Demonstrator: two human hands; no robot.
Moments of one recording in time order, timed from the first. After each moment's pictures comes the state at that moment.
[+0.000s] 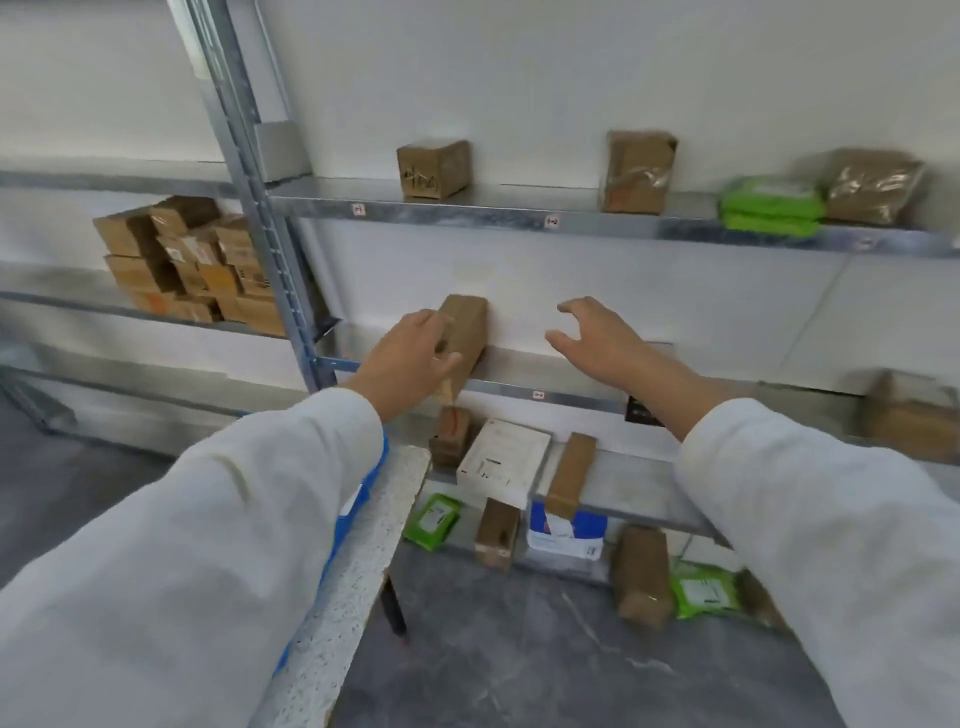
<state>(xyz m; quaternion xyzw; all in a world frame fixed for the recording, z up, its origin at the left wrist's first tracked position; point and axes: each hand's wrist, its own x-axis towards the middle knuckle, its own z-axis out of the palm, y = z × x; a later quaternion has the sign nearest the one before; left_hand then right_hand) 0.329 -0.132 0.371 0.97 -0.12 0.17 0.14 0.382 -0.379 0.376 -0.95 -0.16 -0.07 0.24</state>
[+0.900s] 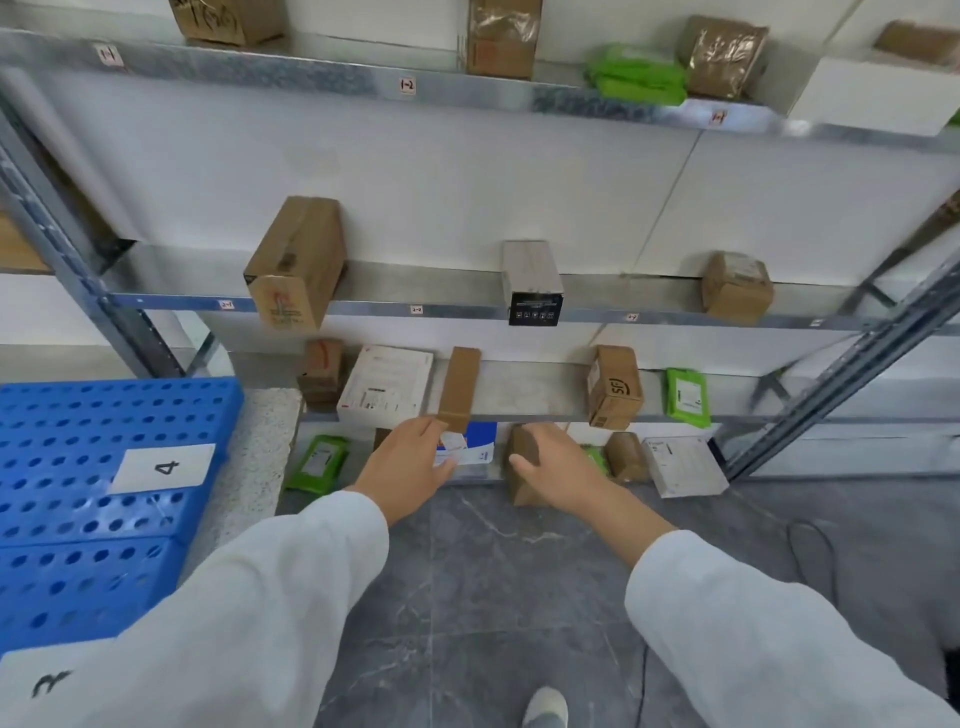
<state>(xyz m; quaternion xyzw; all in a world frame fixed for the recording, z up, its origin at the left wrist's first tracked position) 0.292 -0.227 0.149 0.95 -0.23 -0.03 0.20 0.256 -0.446 0.158 -0.97 0.03 0.09 0.22</state>
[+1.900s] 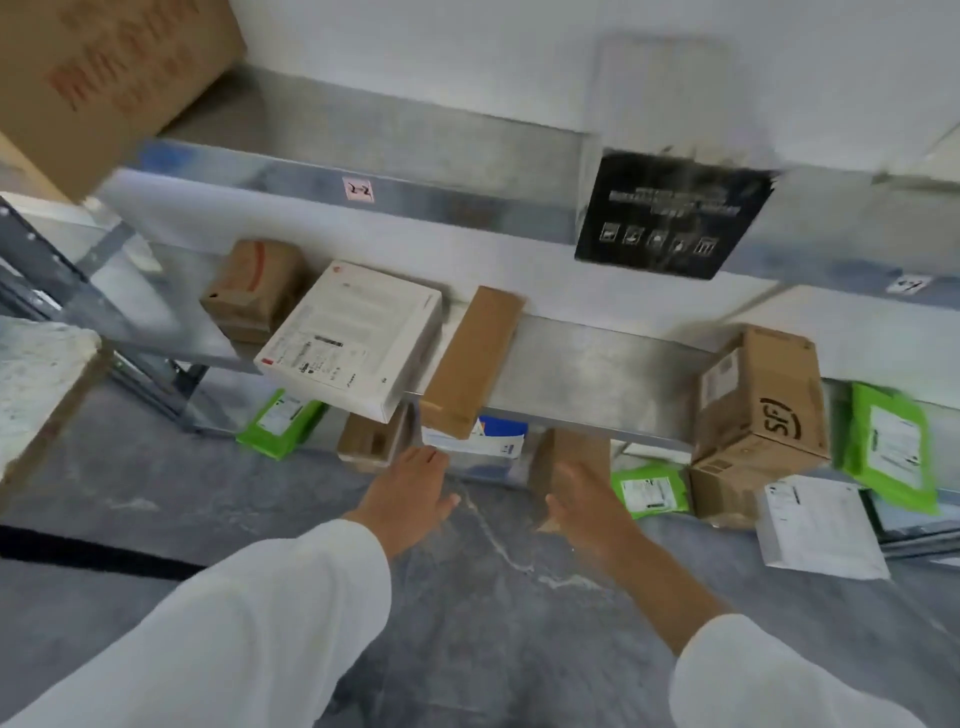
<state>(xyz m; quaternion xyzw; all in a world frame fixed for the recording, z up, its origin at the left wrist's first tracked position) 0.525 -0.340 -0.203 0.96 -0.13 -0.16 0.17 0.510 -0.582 -0.199 -0.94 0.05 0.21 0.28</state>
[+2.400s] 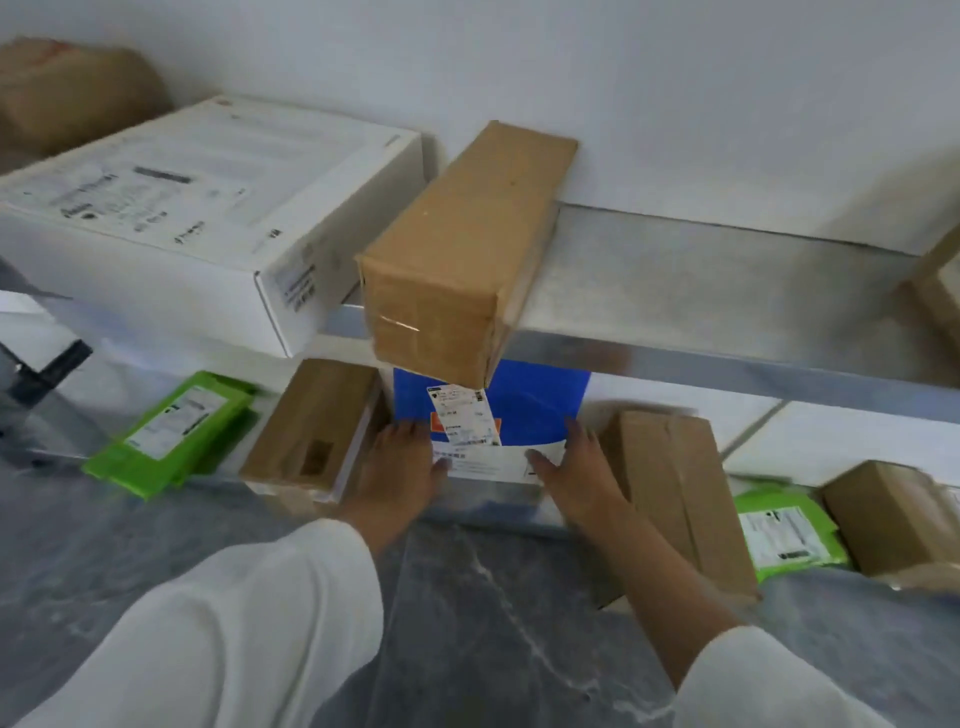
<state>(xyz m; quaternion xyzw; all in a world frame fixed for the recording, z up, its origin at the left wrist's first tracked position) 0.681 -0.347 -0.557 0.98 -0.05 -0.05 0.16 0.668 -0.556 -0.539 -0.92 0.11 0.09 0.37</state>
